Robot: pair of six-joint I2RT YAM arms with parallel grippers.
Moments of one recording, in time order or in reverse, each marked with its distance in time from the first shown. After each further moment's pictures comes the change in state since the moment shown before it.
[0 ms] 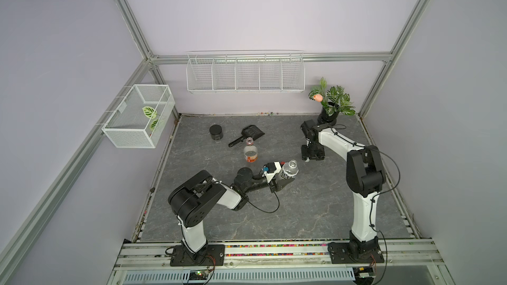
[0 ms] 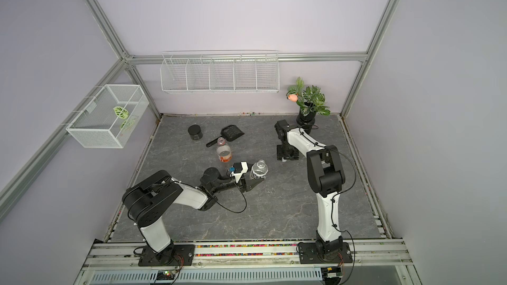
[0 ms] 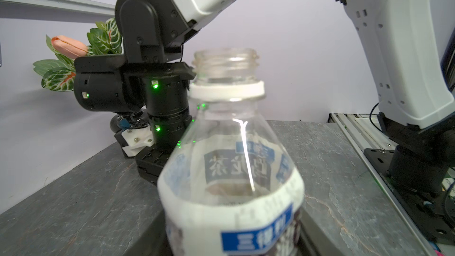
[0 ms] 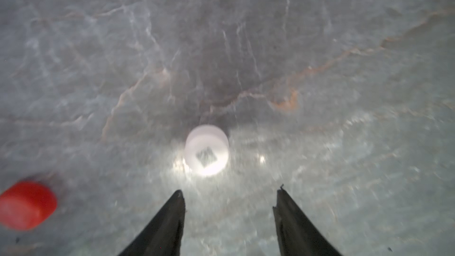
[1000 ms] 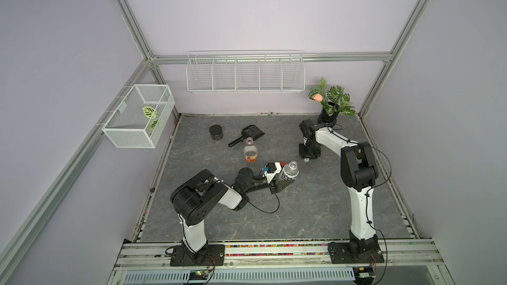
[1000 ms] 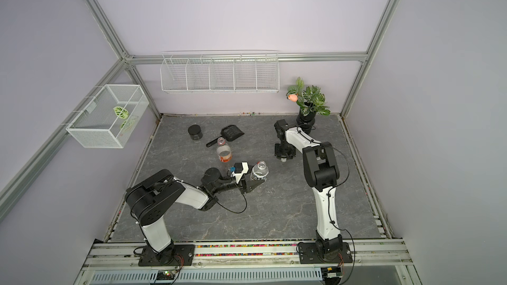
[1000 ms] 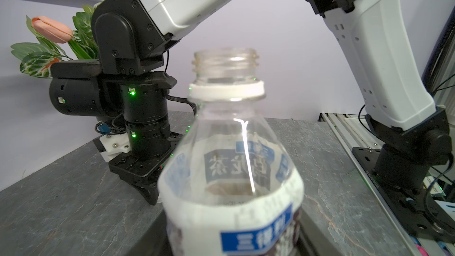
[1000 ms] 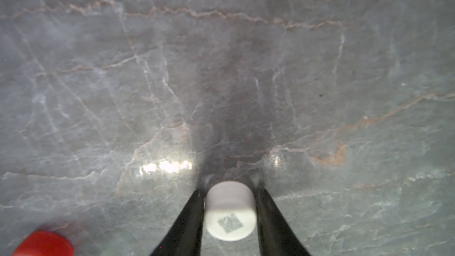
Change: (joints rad) left arm 0.000 0.022 0.000 0.006 0.026 -0.039; right arm -0.018 0.091 0.069 0.034 -0.078 0.010
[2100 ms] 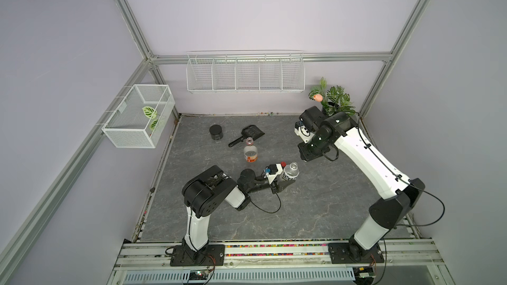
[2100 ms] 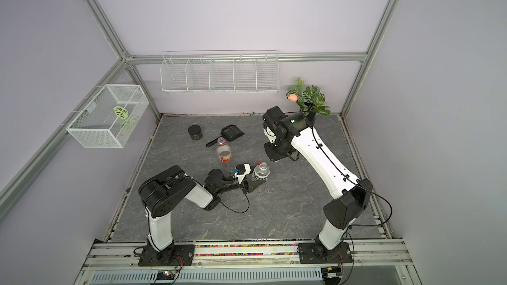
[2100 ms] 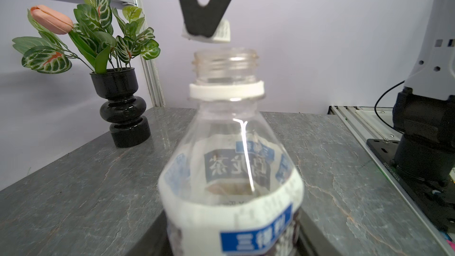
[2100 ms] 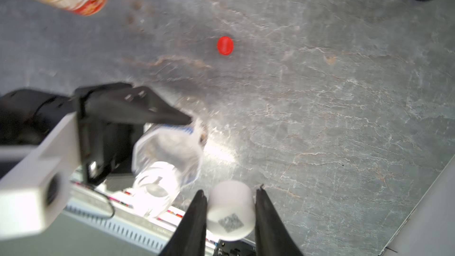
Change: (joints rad) left arm 0.000 0.128 0.029 0.105 -0.018 0.035; right arm 0.298 -0.518 0.180 -0.541 -0.032 -0.210
